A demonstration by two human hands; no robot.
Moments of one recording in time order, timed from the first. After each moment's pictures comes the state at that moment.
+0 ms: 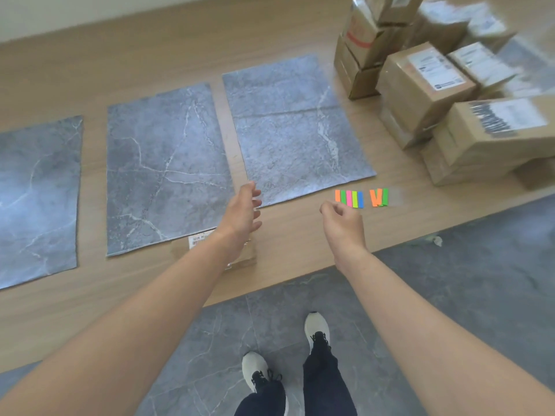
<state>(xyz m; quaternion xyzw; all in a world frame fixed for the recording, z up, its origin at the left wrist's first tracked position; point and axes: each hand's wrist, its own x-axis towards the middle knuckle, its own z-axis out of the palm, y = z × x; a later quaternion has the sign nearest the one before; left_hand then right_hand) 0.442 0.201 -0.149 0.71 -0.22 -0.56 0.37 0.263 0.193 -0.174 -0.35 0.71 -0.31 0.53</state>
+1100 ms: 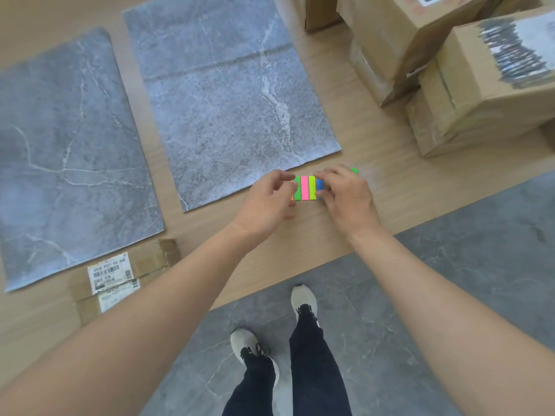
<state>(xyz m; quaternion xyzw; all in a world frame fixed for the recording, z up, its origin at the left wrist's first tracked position) 0.295 0.099 -0.244 0.68 -0.39 -0.57 0.24 0.126 0.079 -0.307 -0.73 0.60 -0.19 0.27</state>
